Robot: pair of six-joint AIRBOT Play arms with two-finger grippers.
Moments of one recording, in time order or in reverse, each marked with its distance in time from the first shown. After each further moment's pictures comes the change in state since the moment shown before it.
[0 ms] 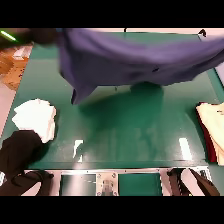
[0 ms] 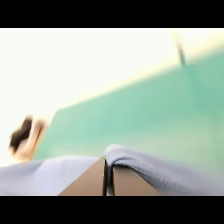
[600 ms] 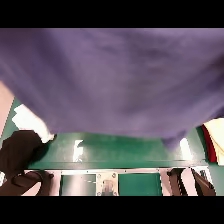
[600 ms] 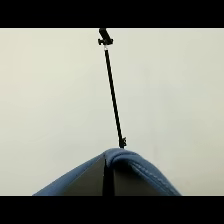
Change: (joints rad) left arm -0.001 -0.007 0.401 0.172 -0.183 -0.036; right arm -0.129 0.119 0.328 -0.034 -0.190 0.033
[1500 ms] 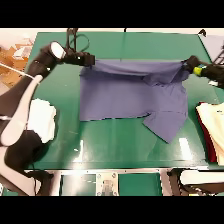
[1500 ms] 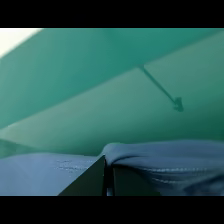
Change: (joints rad) left arm 0.000 -0.850 -0.253 -0.046 0.416 -0.007; right arm 0.380 -0.860 -0.377 0.018 -0.272 -0.302
